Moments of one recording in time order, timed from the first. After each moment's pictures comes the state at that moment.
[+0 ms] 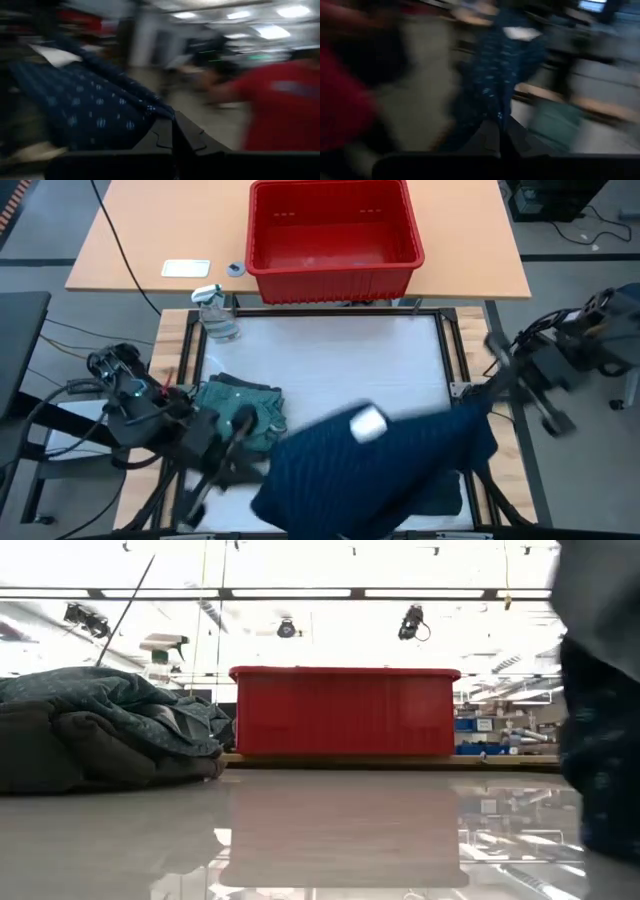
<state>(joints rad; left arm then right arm) -0.74 1.47 1.85 -0.24 -0.37 -0.22 0.86 1.34 2.34 -1.33 0.41 0.16</state>
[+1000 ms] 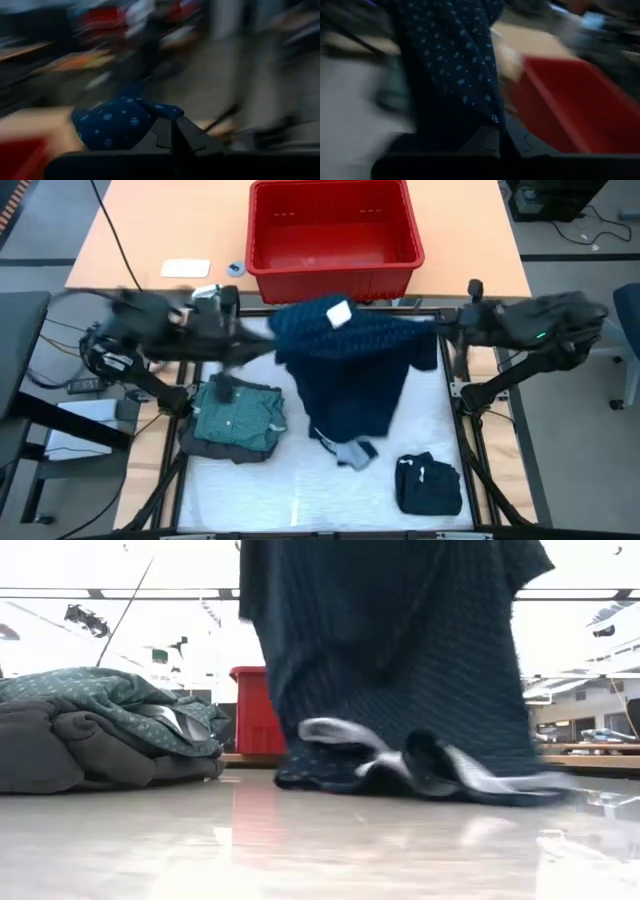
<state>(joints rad) -0.29 1.46 2.23 -0.82 -0.33 0.06 0.29 1.19 1.97 -1.30 0.61 0.03</state>
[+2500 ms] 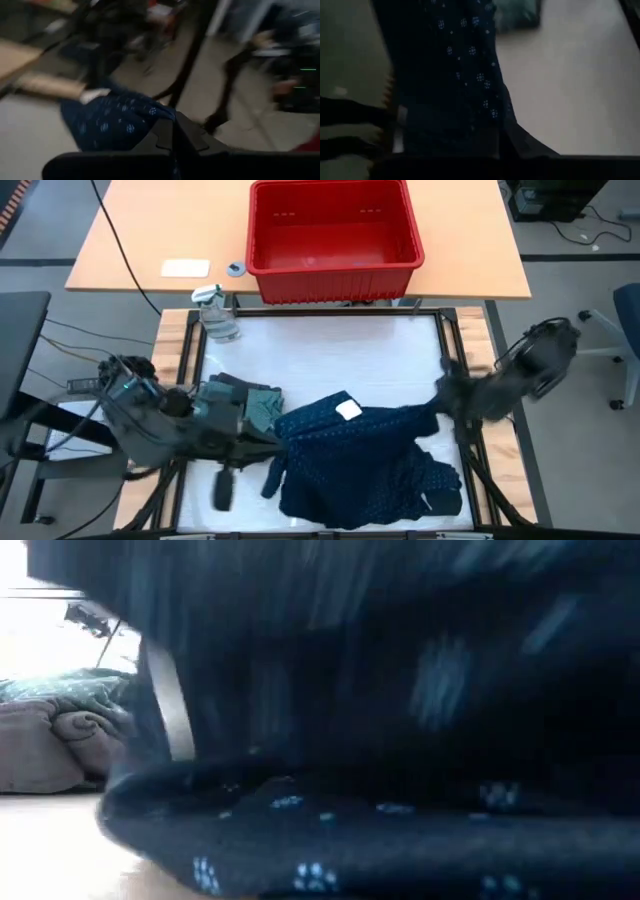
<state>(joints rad) -0.73 1.69 2.32 -0.87 -0.68 -0.48 0.64 1.24 1.72 -1.43 0.34 0.57</state>
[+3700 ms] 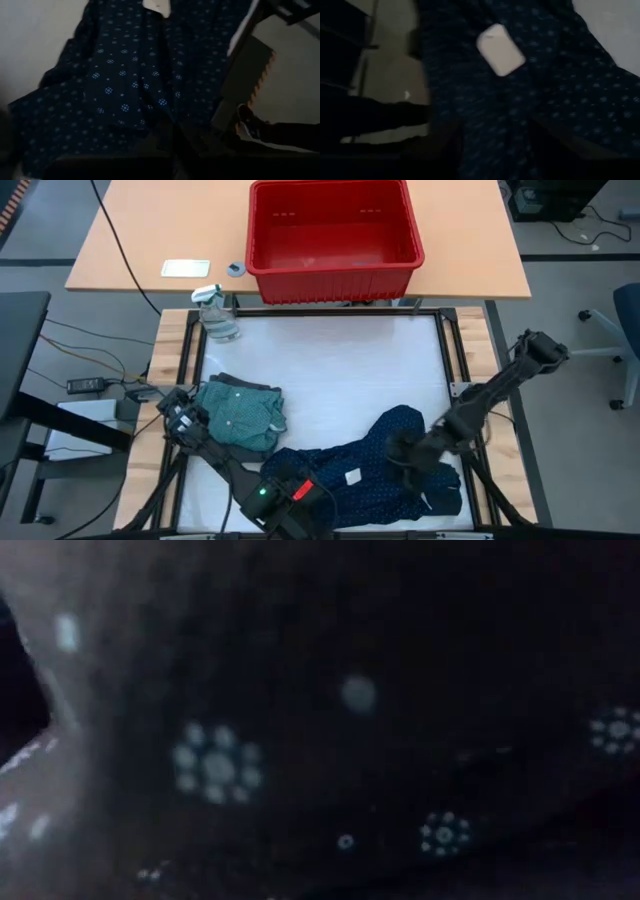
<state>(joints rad) -0.69 2.24 2.32 -1.31 -0.33 -1.21 0.67 1.33 0.81 -0.30 0.10 0.85</state>
